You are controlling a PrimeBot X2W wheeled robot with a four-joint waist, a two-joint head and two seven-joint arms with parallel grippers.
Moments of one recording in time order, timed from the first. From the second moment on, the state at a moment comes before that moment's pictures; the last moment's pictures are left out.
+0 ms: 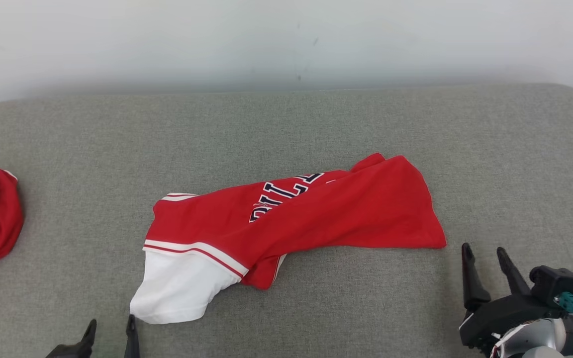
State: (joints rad) left arm -0.08 0.49 -0.53 0.25 -0.76 0.34 -0.25; right arm -0.14 -0.05 -0.13 0.30 0.23 0.13 -0.03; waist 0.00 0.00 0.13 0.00
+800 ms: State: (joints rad) left arm -0.24 0.42 -0.63 0.46 -0.70 0.25 -0.22; right arm -0.26 -0.05 -0.15 0.44 0.13 0.13 0.10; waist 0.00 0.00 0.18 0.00
